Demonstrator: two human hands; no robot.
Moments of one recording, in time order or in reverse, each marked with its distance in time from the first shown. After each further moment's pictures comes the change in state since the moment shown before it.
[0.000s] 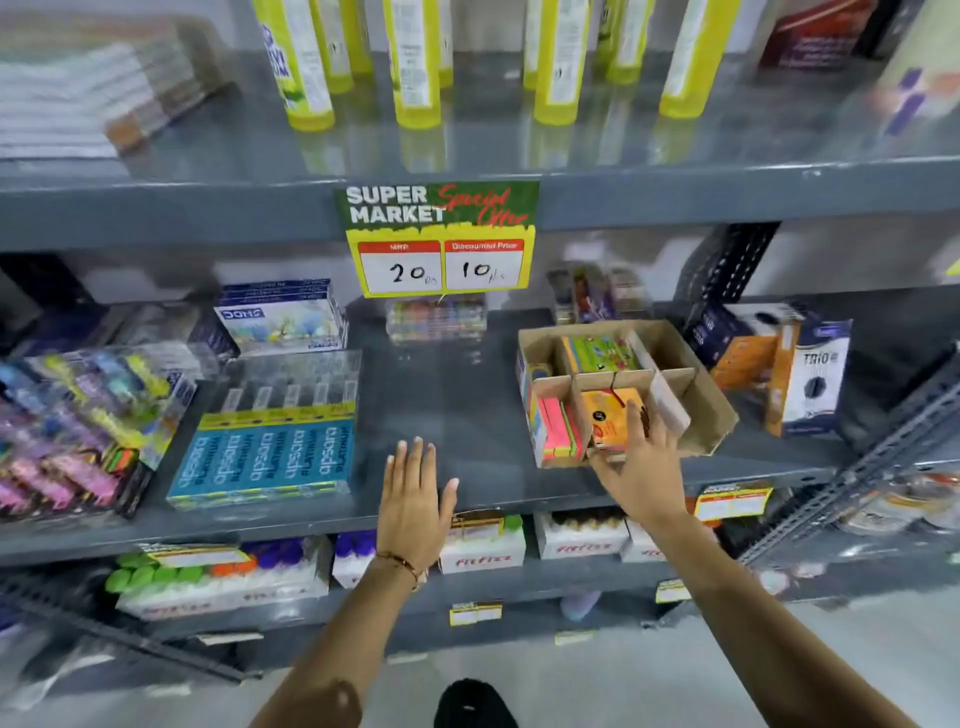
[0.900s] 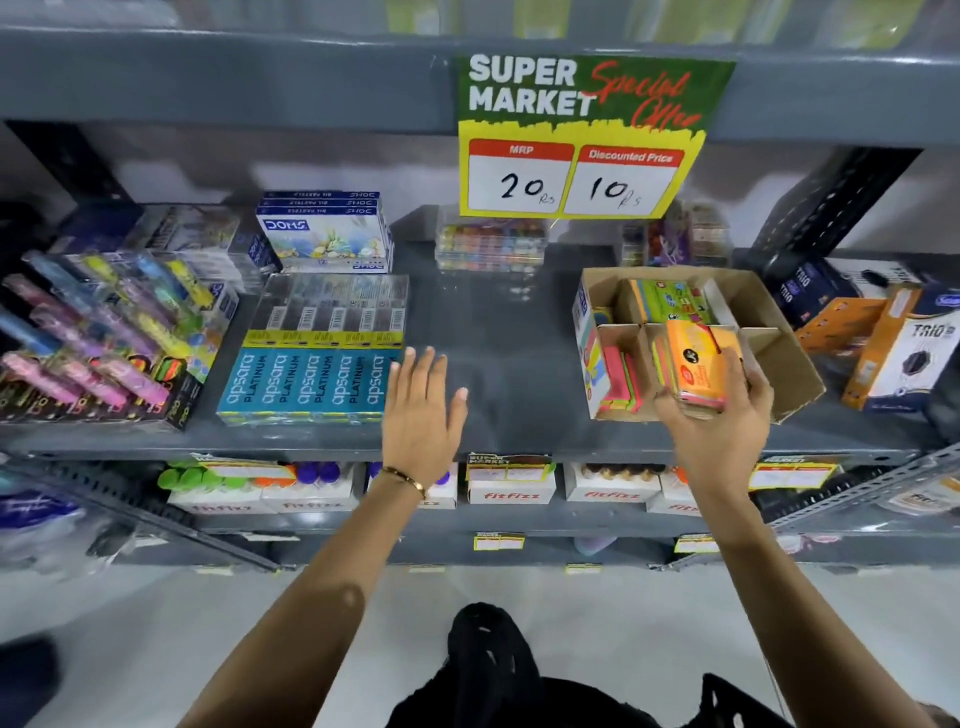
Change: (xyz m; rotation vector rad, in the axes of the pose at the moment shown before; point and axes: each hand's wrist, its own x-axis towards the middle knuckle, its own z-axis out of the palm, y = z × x) left_hand 0.013 -0.035 -0.035 -0.041 0.180 -0.049; right_hand -0.016 -0.045 -0.026 0.391 0.291 0.141
